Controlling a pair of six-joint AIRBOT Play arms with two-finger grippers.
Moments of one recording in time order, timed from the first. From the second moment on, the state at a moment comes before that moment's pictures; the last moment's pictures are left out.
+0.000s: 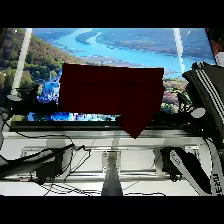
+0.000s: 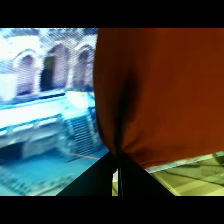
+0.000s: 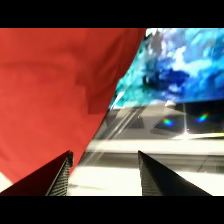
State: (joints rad) left arm 0.44 -1.38 0.65 0.98 -1.08 -1.01; right arm -0.28 -0.87 0.36 -1.05 1.11 1.35
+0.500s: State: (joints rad) left arm 0.44 -1.39 0.67 0.98 -1.09 -1.00; right arm -0.26 -0.93 0.26 -0.88 1.05 1.35
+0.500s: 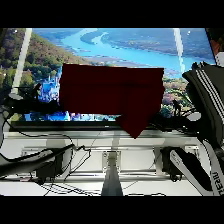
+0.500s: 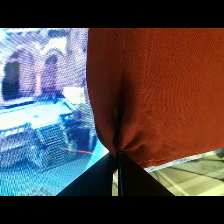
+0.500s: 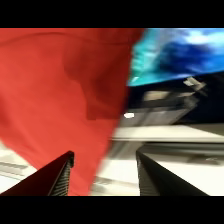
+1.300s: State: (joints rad) left arm 0.31 -1.34 1.00 0.89 -0.98 -1.00; right arm -0.17 -1.09 0.66 -0.71 0.87 1.25
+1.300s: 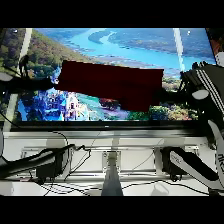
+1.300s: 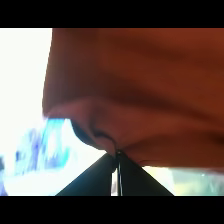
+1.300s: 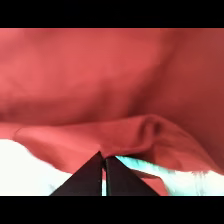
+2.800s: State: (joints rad) left arm 0.25 -1.79 1.29 0.80 -0.72 -1.19; right arm -0.07 -1.56 1.13 -0.87 0.51 1.42
